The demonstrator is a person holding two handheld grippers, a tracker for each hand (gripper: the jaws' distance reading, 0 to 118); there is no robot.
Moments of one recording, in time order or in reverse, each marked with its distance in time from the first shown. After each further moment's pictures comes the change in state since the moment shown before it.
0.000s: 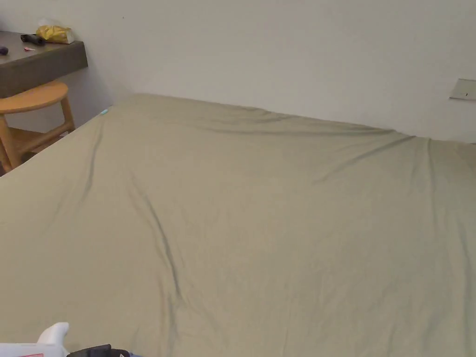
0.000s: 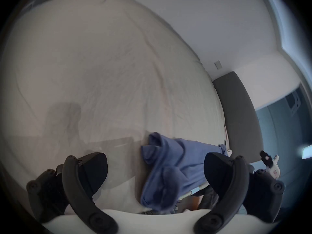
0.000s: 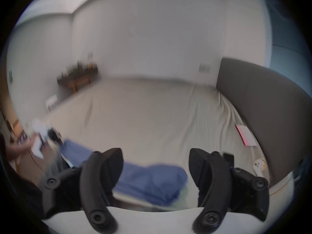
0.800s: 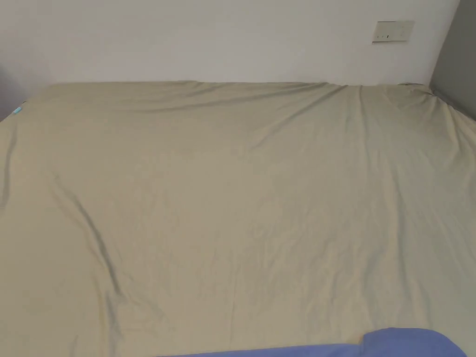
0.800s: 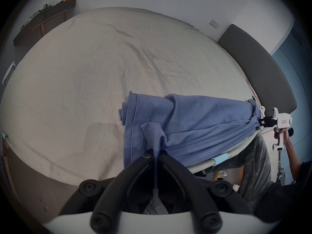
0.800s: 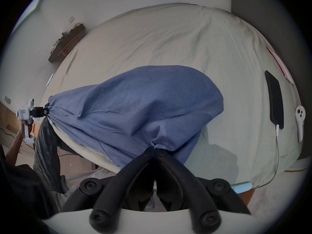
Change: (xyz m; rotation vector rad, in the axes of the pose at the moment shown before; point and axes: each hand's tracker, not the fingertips) left arm 0.082 -0.083 -0.015 -0.086 0.314 -0.420; right arm 0.074 -0.166 -0.154 -0.723 0.135 -0.112
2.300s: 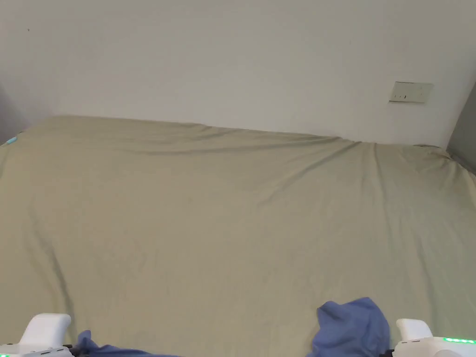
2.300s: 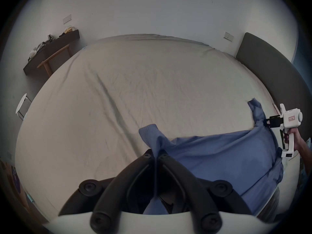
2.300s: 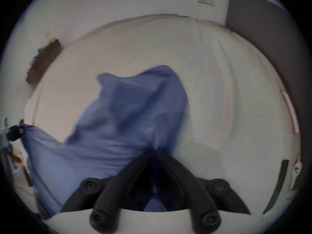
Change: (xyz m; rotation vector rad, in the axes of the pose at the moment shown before) left arm 0.041 0.217 -0.087 0.202 0.235 -0.055; right arm -0.004 0.263 -0.141 0.118 -0.099 -0.090
